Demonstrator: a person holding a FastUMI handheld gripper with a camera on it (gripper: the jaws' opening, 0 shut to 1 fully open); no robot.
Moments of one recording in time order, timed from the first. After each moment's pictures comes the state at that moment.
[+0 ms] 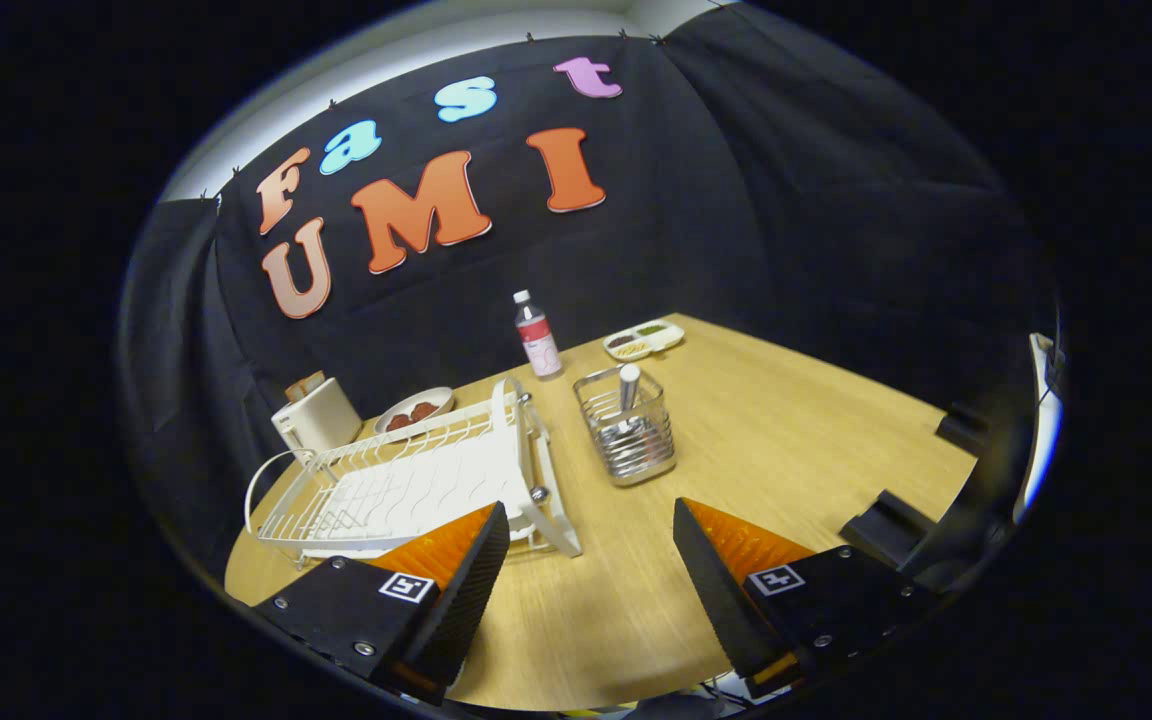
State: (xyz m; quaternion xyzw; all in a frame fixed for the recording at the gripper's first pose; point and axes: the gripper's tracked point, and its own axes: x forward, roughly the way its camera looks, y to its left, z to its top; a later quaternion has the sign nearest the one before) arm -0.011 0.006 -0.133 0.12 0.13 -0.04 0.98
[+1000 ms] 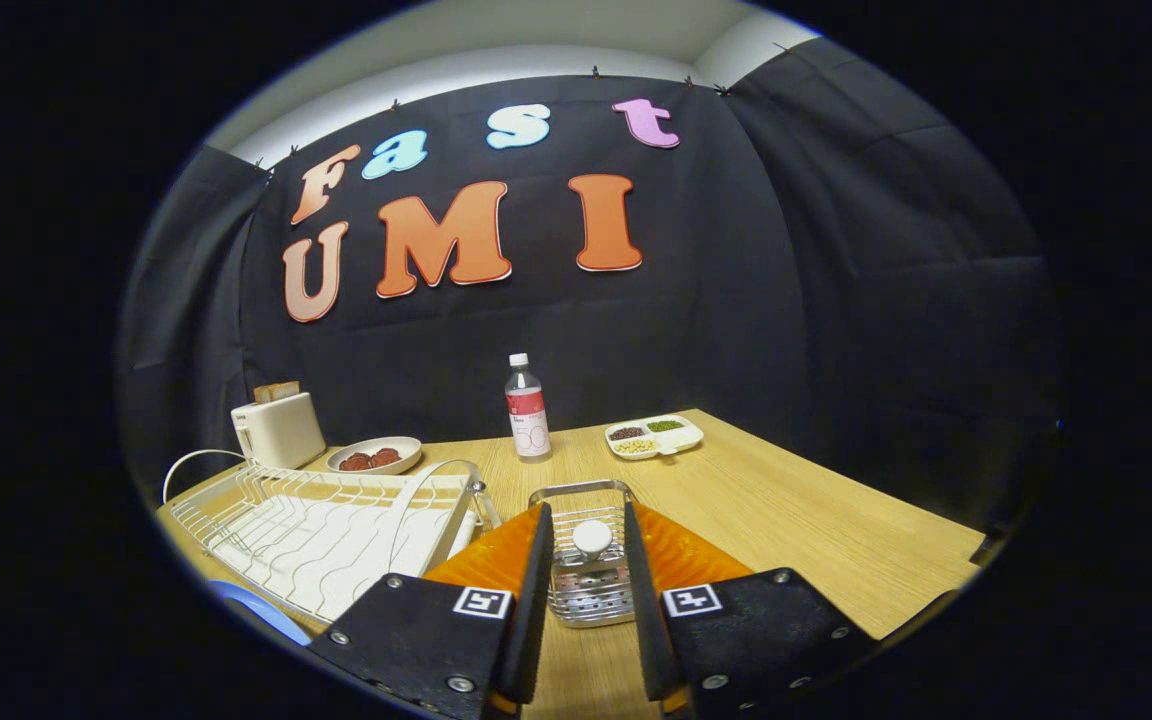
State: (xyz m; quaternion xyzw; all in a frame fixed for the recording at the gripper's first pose) arm 0.119 -0.020 -0.125 0.04 0.03 0.00 1.00
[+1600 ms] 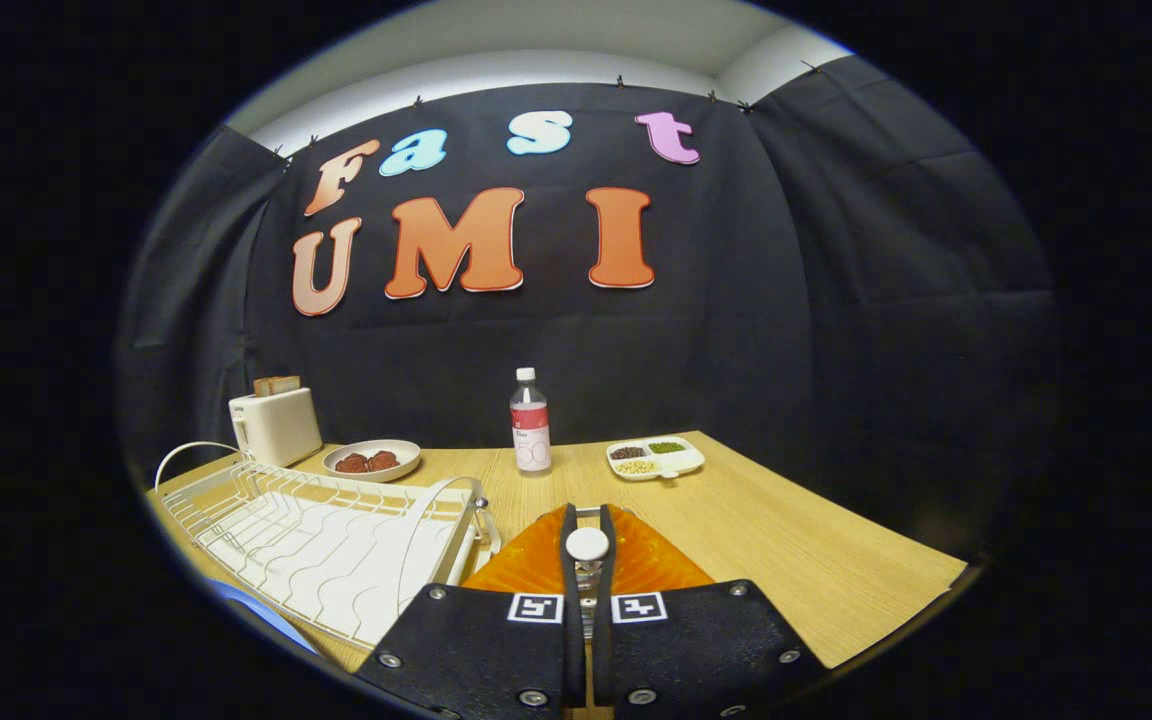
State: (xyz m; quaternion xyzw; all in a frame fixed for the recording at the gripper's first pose) arm 0.118 -0.014 -0.094 0.00 0.00 0.00 1.00
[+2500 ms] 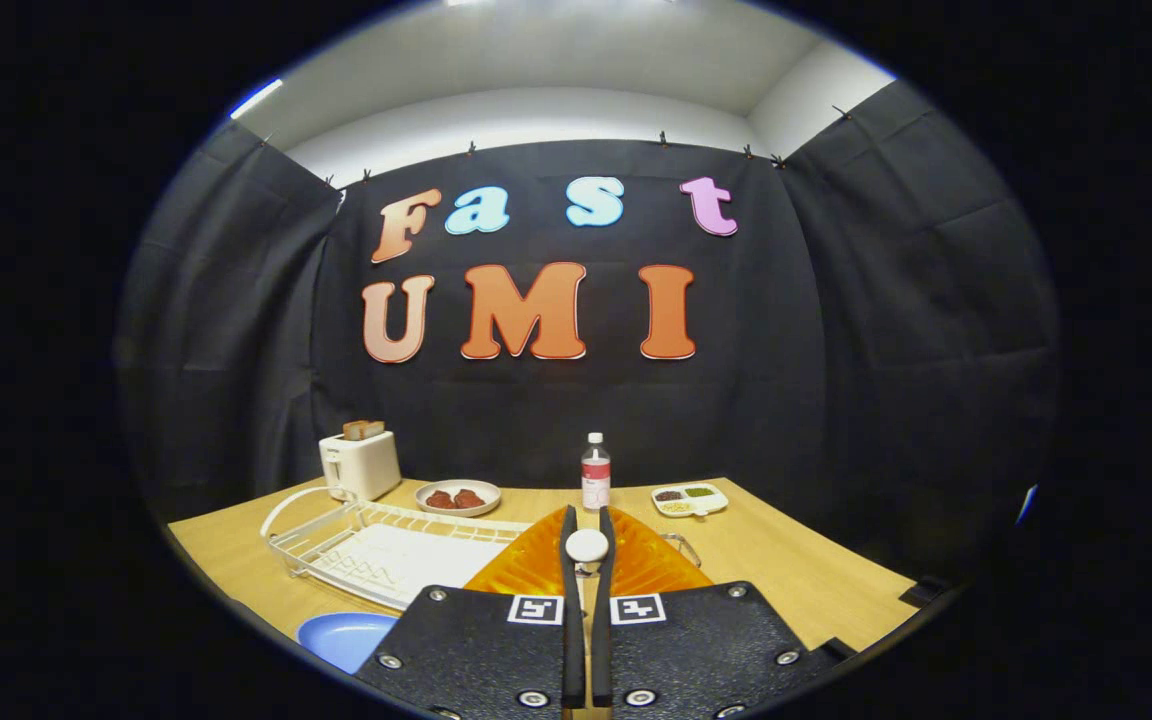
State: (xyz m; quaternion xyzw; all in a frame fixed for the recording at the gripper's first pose) arm -0.042 0.072 -0.011 0.00 -0.04 0.06 1.00
